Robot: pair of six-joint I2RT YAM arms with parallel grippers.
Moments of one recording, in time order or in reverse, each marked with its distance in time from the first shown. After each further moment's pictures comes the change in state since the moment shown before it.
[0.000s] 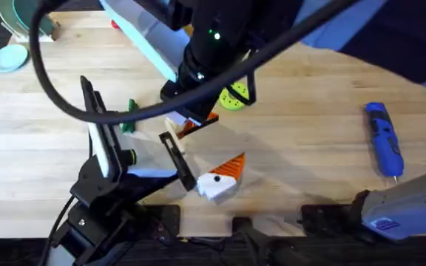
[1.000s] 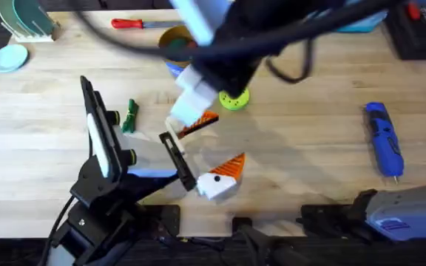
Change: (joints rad) left arm 0.000 0.000 0.000 0.000 0.000 0.000; right arm -0.109 -0.119 -0.001 -0.053 -0.017 0.005
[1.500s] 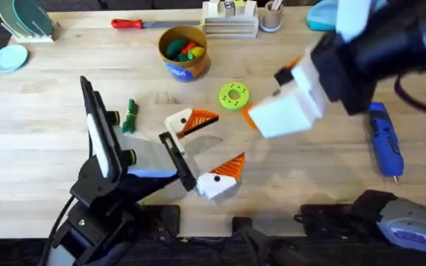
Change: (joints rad) left arm 0.000 0.000 0.000 0.000 0.000 0.000; right arm -0.205 -0.415 -0.271 -0.029 -0.182 0.025
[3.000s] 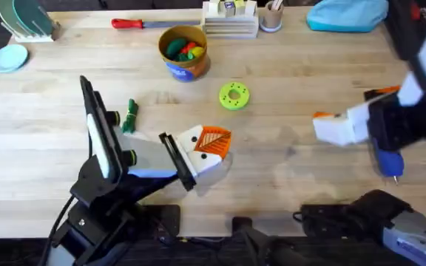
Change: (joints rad) left arm 0.000 0.000 0.000 0.000 0.000 0.007; right arm -0.199 -0.454 -0.499 0.102 0.456 0.109
